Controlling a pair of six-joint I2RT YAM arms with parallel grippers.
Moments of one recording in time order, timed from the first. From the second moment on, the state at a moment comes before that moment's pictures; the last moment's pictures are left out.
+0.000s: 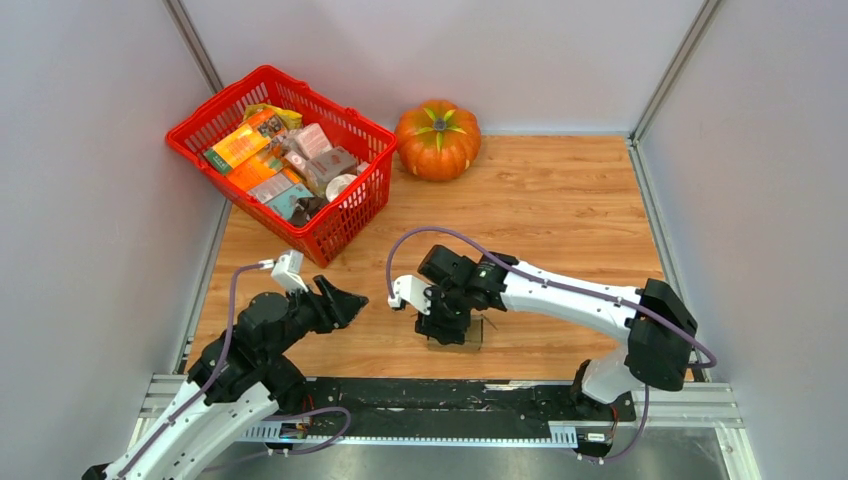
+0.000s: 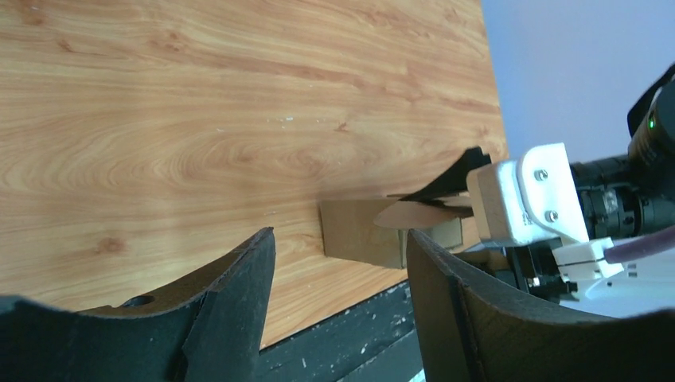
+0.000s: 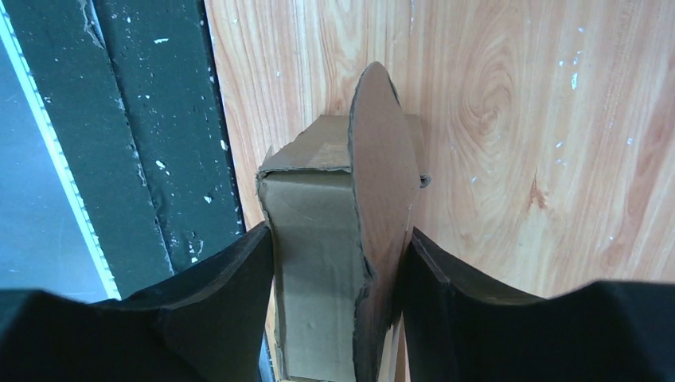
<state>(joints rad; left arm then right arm) -0.73 0.22 0.51 -0.63 -0.11 -0.87 1.07 1.49 1.13 -0.78 -0.24 -0.37</state>
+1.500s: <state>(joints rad) -1.01 0.97 0.70 -0.35 0.13 -0.36 1.06 1.13 0.83 -0.53 -0.08 -0.17</state>
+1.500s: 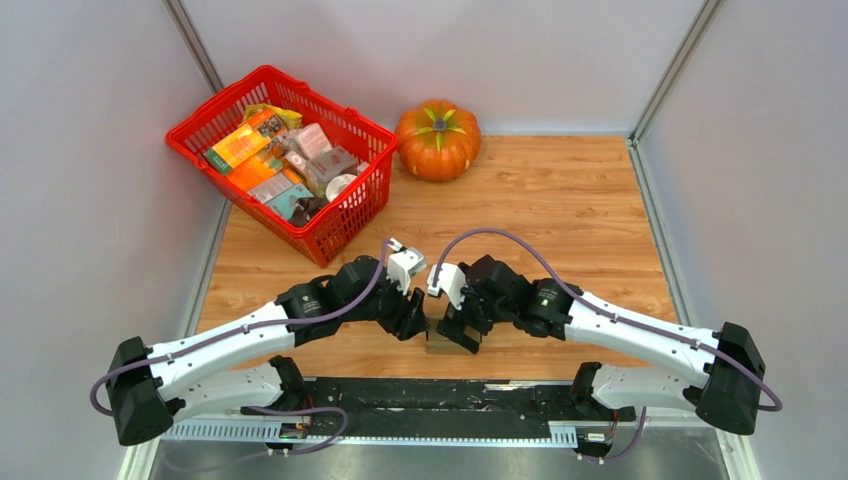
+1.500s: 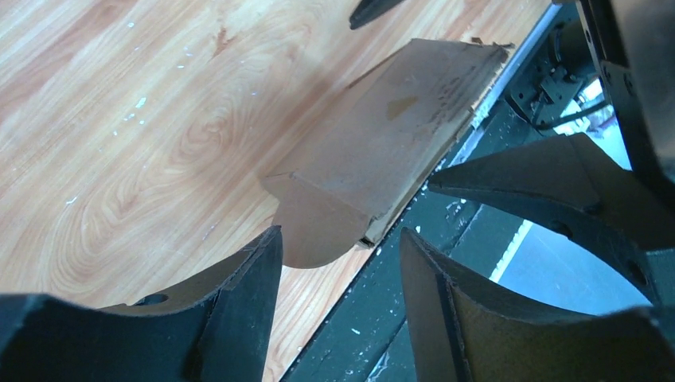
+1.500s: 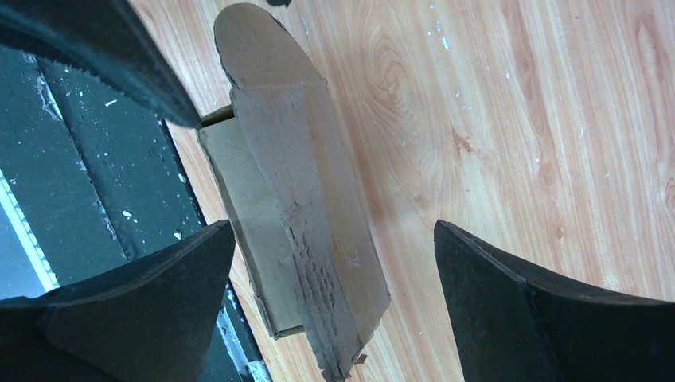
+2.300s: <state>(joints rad) -1.01 1.08 0.78 -0.40 0.16 -0.29 1.06 1.12 0.82 -0.52 -0.07 -0.16</state>
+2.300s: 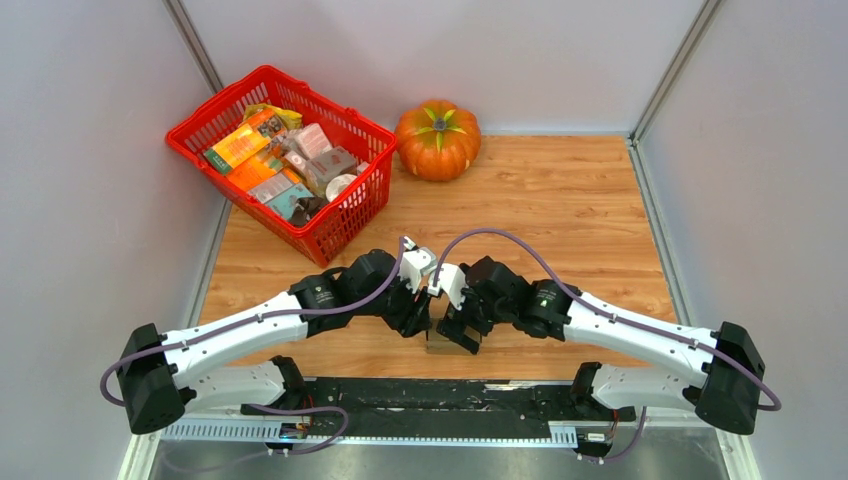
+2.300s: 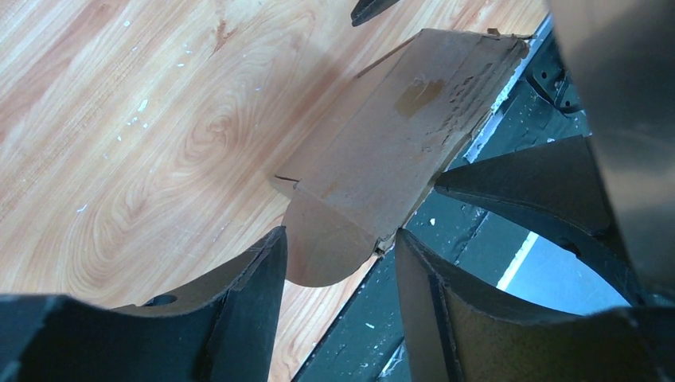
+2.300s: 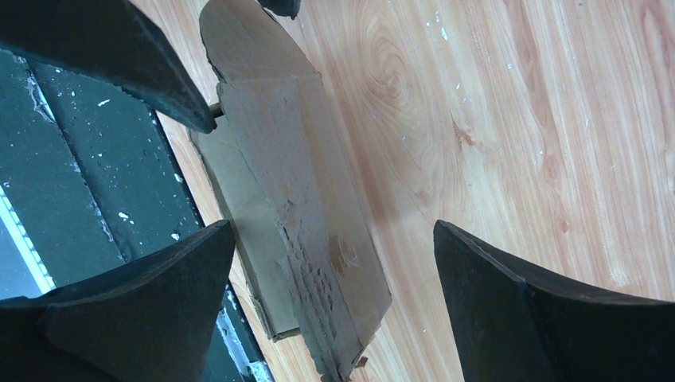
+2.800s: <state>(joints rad) -1.00 1.08 0.78 -0.42 0.16 -0.30 1.06 1.14 0.82 -0.51 -0.07 -0.14</state>
